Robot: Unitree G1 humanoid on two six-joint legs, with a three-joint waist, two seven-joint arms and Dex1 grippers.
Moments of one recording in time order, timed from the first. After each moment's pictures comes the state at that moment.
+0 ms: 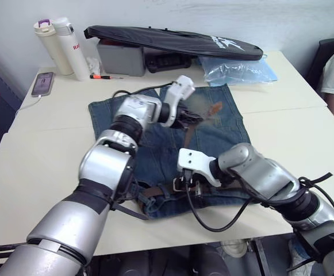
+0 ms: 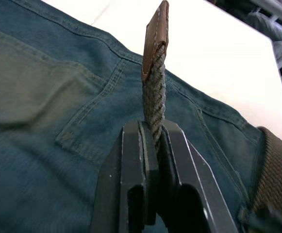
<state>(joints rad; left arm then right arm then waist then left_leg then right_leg) -1.34 0.19 -0.06 1.06 -0.08 0.56 -0.99 -0.72 -0.68 0.54 -0.39 0.20 1.15 1.03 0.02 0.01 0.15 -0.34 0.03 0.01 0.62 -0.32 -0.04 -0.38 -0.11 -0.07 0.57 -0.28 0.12</state>
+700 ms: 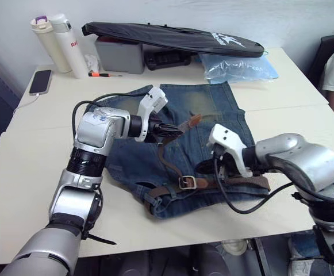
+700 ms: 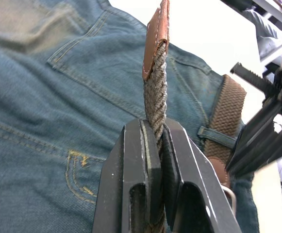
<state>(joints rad) -0.95 0.40 -0.14 0.14 -0.25 1.02 -0.98 -0.64 -0.81 0.20 -0.52 0.47 1.26 0.98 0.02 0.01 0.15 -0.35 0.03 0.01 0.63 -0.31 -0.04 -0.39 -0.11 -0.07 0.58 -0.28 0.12</state>
